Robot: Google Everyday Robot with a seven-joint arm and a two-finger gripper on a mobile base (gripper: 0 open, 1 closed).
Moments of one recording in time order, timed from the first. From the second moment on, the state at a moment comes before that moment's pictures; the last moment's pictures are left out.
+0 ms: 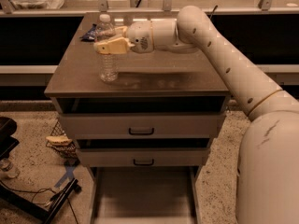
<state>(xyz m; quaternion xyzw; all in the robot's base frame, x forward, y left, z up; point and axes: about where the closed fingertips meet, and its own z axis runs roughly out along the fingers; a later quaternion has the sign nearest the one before) 0.682 0.128 0.927 -0.51 0.55 0.47 0.47</state>
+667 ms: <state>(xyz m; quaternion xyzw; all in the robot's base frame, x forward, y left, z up) 0.681 0.132 0.927 -0.51 0.55 0.47 0.46</state>
